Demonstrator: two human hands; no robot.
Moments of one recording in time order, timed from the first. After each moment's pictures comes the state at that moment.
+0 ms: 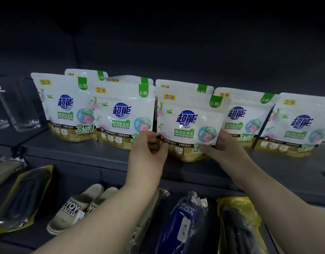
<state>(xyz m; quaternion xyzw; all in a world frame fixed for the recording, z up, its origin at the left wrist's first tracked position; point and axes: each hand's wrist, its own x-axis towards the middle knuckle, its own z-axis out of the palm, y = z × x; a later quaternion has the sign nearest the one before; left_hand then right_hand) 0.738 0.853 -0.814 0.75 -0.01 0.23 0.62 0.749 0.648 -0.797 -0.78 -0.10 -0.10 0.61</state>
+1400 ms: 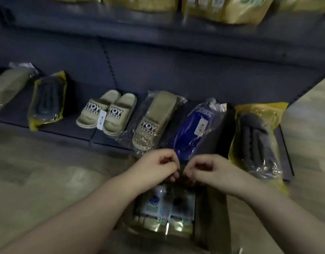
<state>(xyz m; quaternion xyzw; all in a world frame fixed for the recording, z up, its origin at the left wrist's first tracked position) 0.583 0.910 -1.005 0.79 -0.02 -0.28 0.55 0.581 0.703 -0.992 -0.83 -0.08 0.31 0.46</state>
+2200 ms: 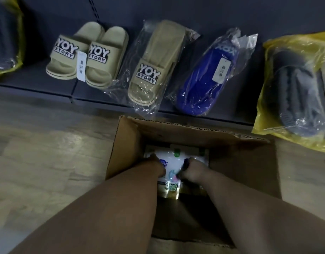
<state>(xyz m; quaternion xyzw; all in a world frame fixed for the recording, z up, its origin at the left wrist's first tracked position) 0.567 0.910 -1.252 0.83 0.14 -0.53 0.07 0.543 0.766 -1.281 -0.82 0.19 0.47 0.26</state>
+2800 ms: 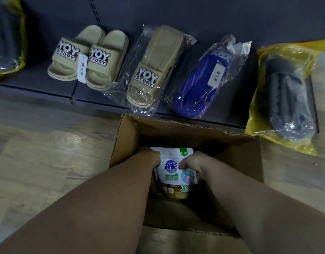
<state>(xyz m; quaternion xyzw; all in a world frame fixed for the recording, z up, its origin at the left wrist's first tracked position) 0.588 0.916 -1.222 0.83 0.24 -0.45 0.22 0.566 0.761 -1.227 -0.67 0.38 0.46 0.44</state>
